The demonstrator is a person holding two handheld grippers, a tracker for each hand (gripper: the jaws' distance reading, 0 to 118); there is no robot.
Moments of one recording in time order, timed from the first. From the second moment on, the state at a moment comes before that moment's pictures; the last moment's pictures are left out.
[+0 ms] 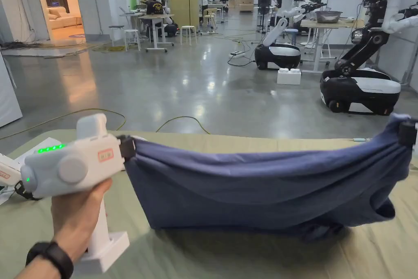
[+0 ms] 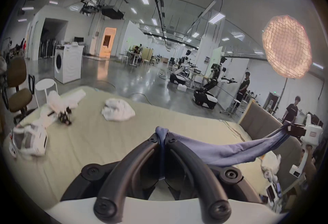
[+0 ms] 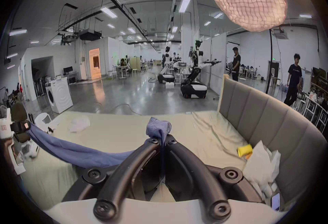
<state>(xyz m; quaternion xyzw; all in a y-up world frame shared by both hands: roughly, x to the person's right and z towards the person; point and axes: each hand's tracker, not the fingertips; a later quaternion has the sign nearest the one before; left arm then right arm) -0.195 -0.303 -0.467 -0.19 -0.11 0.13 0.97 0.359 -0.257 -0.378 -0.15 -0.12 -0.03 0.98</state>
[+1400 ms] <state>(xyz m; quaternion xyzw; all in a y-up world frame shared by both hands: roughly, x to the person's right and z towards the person) -0.209 -0.384 -0.122 -0.17 -0.12 0.01 0.98 0.268 -0.410 -0.027 -0.18 -0.09 -0.03 0.98</state>
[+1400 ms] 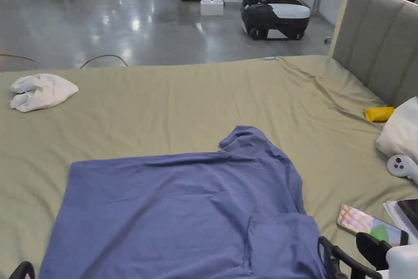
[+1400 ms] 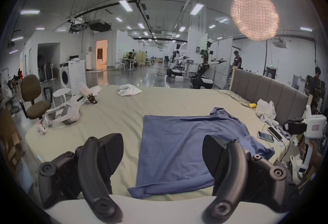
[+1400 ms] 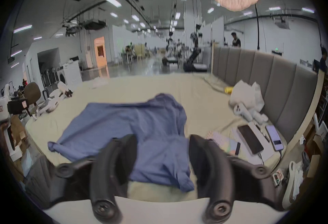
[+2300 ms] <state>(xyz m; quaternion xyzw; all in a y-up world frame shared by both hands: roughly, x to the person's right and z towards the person) -0.274 -0.529 -0.216 -0.51 -0.09 0.12 0.85 0.275 -0.415 -0.031 -0.21 -0.06 -0.09 0.97</state>
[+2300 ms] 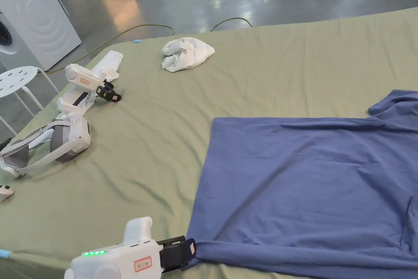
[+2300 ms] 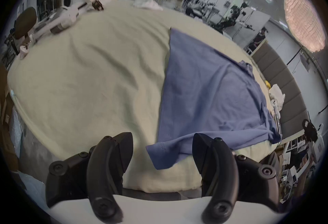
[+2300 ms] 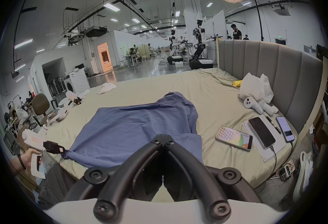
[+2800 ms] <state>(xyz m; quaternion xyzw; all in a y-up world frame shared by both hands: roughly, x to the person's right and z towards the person) -0.234 -0.546 -0.230 -0.55 -0.10 -0.05 0.83 0.317 -0.461 -0.045 -0.35 -0.12 -0.15 0.92</state>
